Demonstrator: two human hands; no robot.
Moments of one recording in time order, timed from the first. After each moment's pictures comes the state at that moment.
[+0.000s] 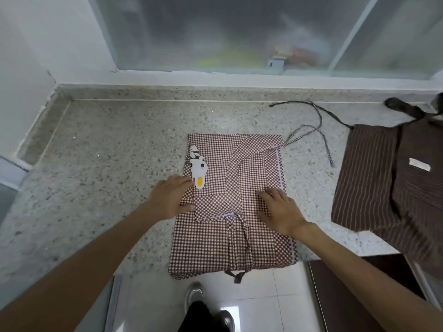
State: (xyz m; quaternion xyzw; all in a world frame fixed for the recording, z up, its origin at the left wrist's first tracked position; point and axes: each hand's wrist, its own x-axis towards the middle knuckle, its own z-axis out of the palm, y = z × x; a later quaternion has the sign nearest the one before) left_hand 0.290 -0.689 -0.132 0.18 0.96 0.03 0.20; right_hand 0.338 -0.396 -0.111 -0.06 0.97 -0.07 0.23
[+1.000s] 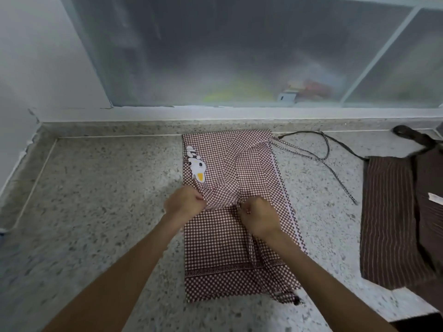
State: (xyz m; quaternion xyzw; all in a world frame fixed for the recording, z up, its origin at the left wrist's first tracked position) left_hand 0.169 -0.668 -0.110 -0.05 0.93 0.29 0.21; right_hand 0.213 -0.486 -0.112 0.09 0.97 -0.19 0.11
